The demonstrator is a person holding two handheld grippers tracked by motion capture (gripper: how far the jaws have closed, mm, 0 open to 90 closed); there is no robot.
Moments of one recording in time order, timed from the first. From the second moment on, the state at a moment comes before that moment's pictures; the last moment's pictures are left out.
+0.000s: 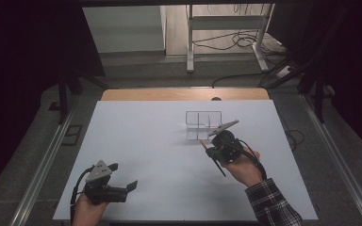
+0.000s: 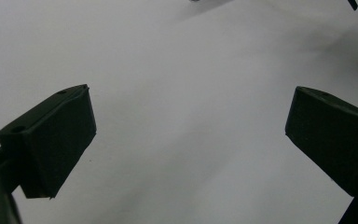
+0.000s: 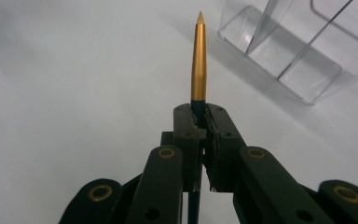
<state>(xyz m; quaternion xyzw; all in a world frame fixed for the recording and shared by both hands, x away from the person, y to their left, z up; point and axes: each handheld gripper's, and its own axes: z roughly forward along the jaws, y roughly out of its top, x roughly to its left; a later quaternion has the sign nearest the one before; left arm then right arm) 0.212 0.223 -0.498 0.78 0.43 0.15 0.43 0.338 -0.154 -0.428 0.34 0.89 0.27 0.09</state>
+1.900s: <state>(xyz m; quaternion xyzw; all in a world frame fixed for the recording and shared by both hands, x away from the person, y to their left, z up) 0.210 0.224 -0.495 0.77 0.42 0.15 0.45 0.363 -0.158 -0.396 0.36 0.82 0.41 0.16</state>
